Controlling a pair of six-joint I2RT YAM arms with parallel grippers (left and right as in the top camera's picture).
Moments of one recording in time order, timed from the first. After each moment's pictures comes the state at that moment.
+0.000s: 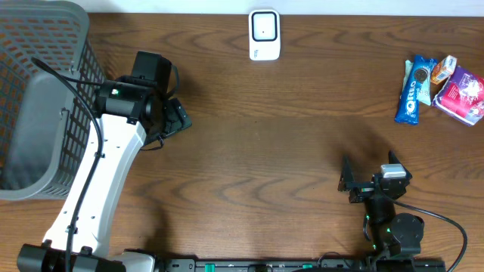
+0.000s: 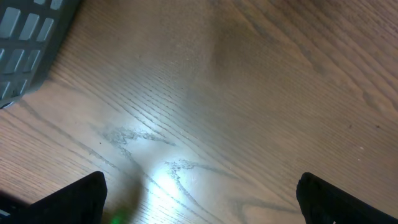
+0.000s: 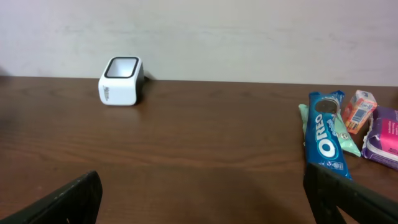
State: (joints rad) left arm -0.19 1.49 1.41 -1.28 -0.14 -0.69; right arm 0.03 0.01 0.01 -0.07 -0.05 0.00
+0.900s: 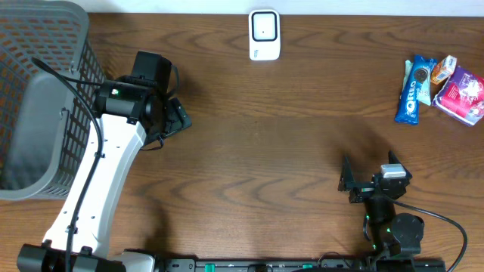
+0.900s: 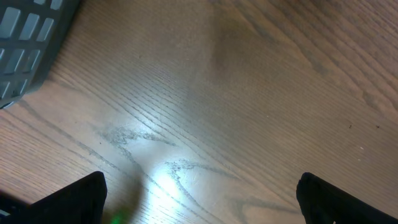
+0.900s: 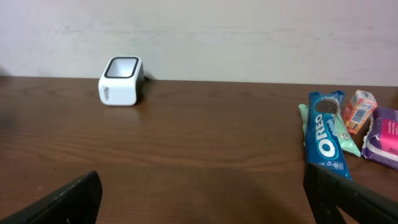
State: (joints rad) left arm -0.19 1.49 1.41 -1.28 -0.14 -0.69; right arm 0.03 0.01 0.01 -0.07 -0.05 0.00
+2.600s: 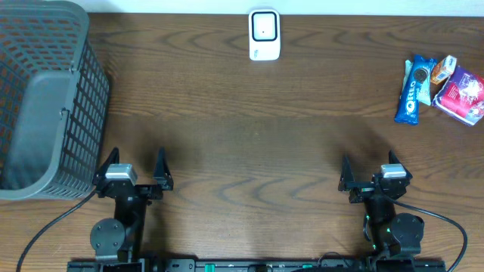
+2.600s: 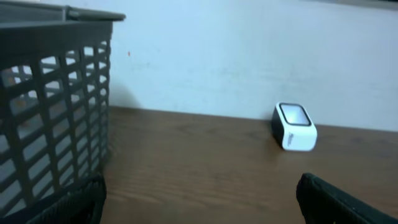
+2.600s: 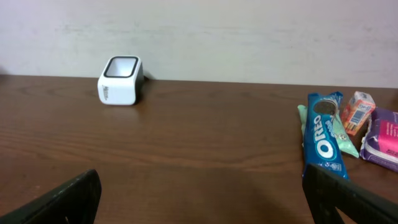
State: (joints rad) left arm 0.04 0.03 0.12 -0.07 0.08 -0.12; right arm 0.03 0.01 0.01 -0.07 -0.05 0.00
